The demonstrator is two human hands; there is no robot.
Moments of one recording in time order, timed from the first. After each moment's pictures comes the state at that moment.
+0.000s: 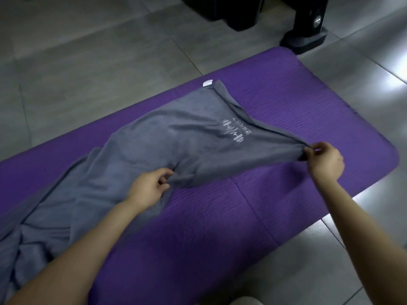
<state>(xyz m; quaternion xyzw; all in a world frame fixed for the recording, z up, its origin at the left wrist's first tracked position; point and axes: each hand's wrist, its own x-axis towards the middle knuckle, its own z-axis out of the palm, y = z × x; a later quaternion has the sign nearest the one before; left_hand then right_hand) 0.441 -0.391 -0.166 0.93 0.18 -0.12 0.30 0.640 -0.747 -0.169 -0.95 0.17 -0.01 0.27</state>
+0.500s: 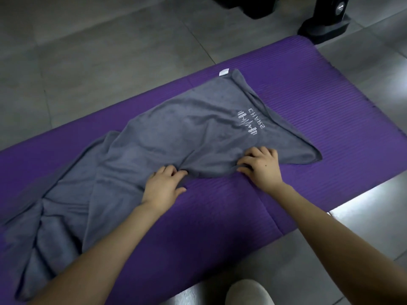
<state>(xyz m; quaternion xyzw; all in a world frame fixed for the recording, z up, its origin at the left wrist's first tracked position) 0.403 -0.420 -0.184 0.99 0.08 -0.05 0.10 0.568 -0.657 -0.199 -0.92 -0.36 0.03 0.13</state>
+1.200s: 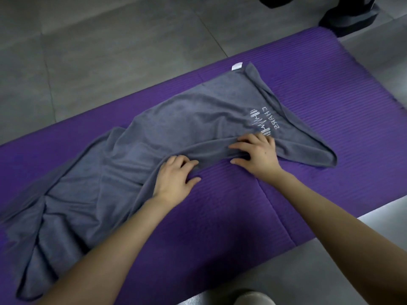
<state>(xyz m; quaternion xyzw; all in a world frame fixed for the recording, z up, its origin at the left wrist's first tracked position) 0.427 -0.413 -0.197 0.99 0.09 0.03 0.13 0.592 -0.608 -0.202 -0.89 -0.40 0.03 0.21</state>
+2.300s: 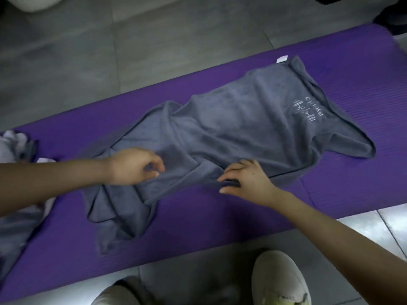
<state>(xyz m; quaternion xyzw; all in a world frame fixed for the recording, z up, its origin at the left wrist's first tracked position) 0.291 -0.333 -0.048 0.94 0.10 -0.29 0.15 0.441 -0.582 -0.159 -0.79 -0.56 0.14 0.20</state>
